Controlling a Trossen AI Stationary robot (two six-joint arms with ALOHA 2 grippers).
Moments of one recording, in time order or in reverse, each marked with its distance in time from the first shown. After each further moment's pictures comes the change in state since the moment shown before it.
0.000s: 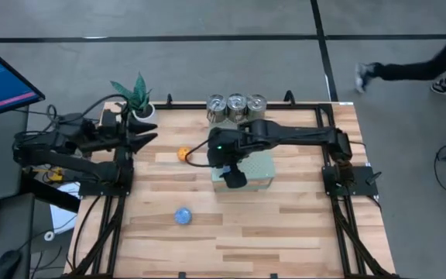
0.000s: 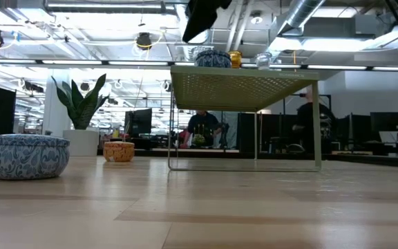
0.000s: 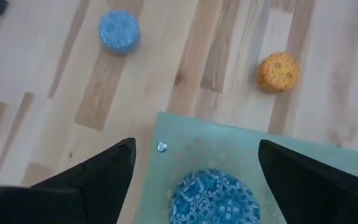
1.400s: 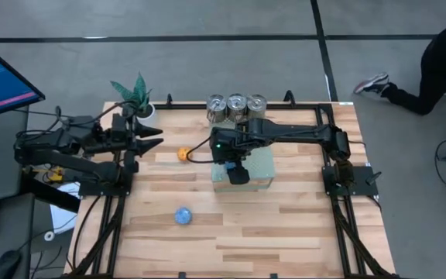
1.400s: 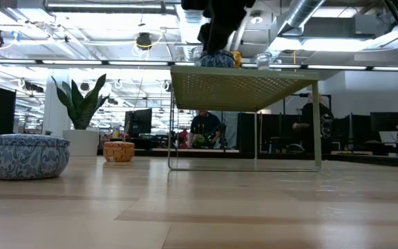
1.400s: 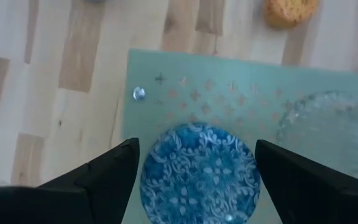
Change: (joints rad) left arm 0.000 0.004 -0.001 -0.080 0.001 0.023; right arm -0.043 0.008 -0.081 -0.079 0.000 0.053
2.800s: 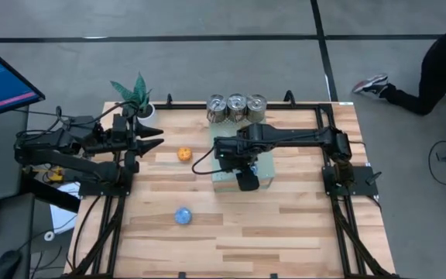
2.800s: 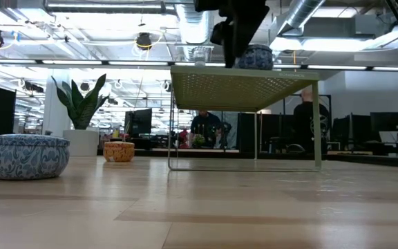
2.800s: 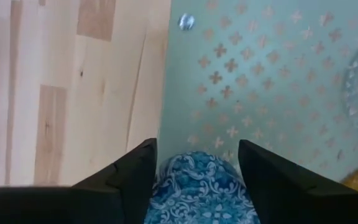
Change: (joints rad) left arm 0.000 0.000 0.000 0.000 0.000 0.004; right arm 0.039 -0.005 -0.007 -0.167 0.007 0.027
